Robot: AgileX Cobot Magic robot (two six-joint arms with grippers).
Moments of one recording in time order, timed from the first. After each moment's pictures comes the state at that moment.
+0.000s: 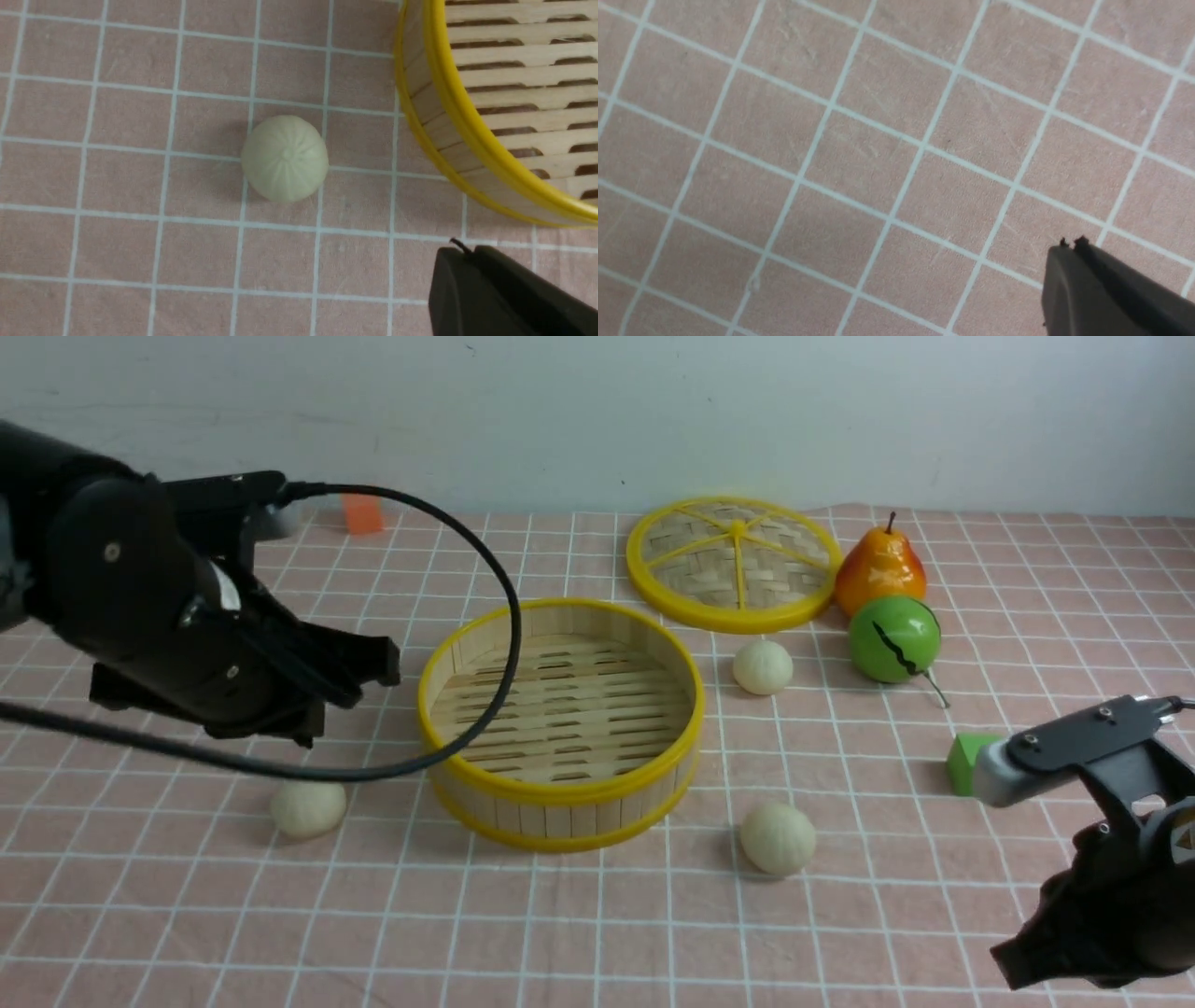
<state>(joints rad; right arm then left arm) 0.28 1.28 -0.74 0.10 0.71 -0.10 -0.32 1.51 -1.18 0.11 0.77 -0.47</state>
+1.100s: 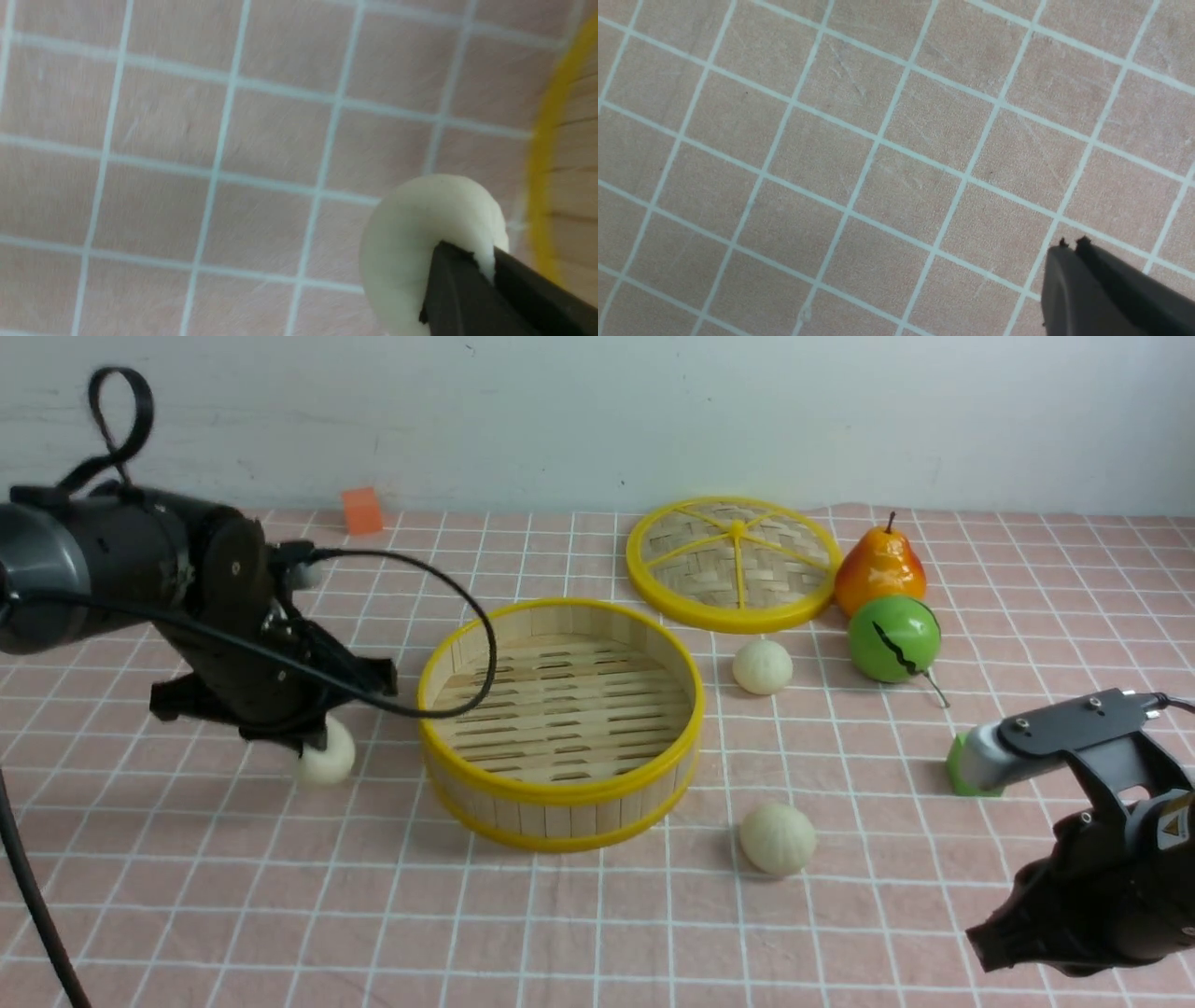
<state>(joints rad) 0.29 1.28 -0.74 0.21 0.66 -0.13 -0.23 1.80 -1.36 0.10 0.69 -0.41</state>
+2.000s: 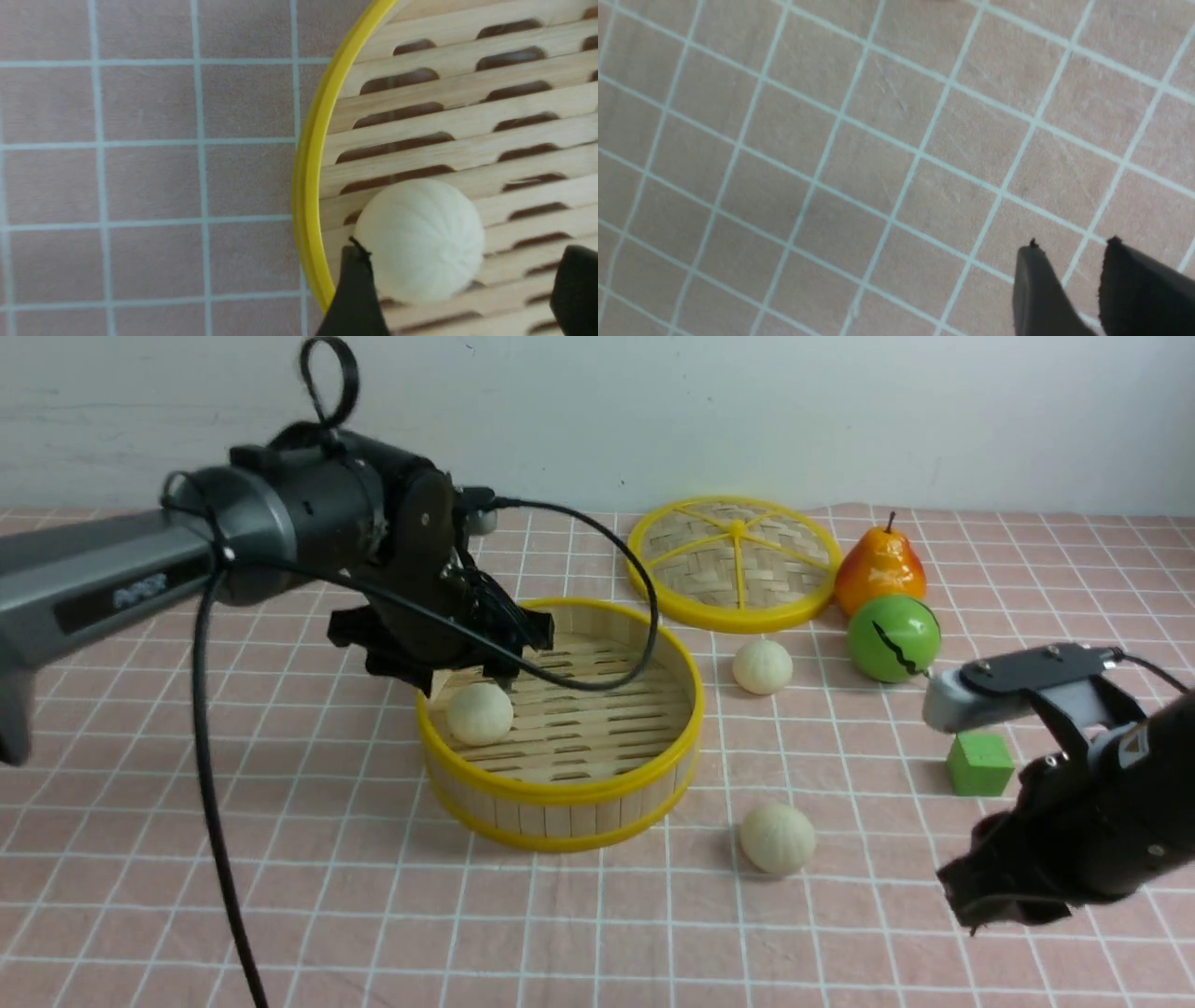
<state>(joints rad) 0.29 1.39 -0.95 0.27 0.85 -0.16 -0.39 1.95 -1.65 0.11 0.80 -0.40</state>
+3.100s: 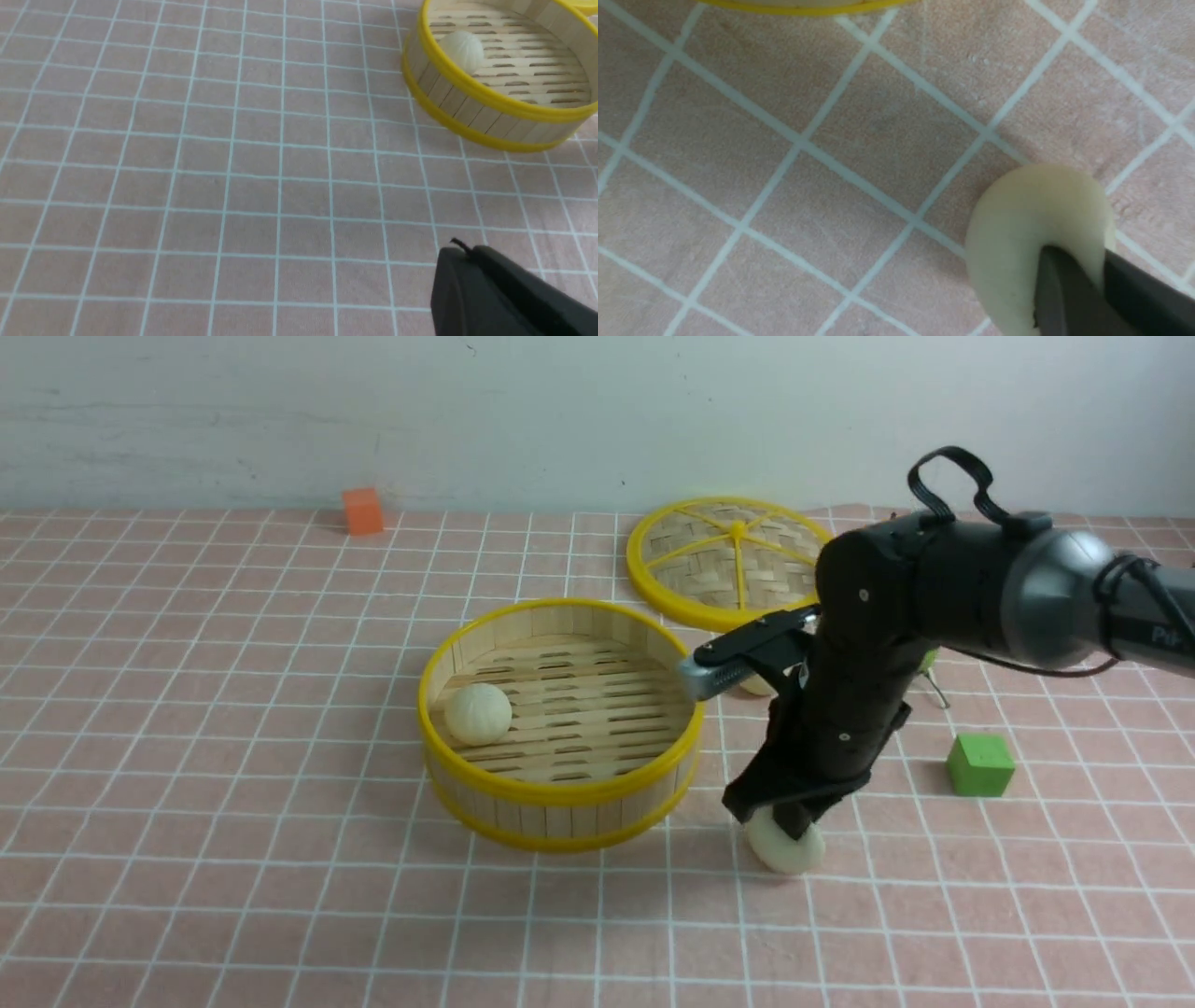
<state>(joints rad) 0.44 2.00 -1.56 0.06 1.00 -0.13 -0.39 0.33 -0.59 0.25 0.94 -0.51</state>
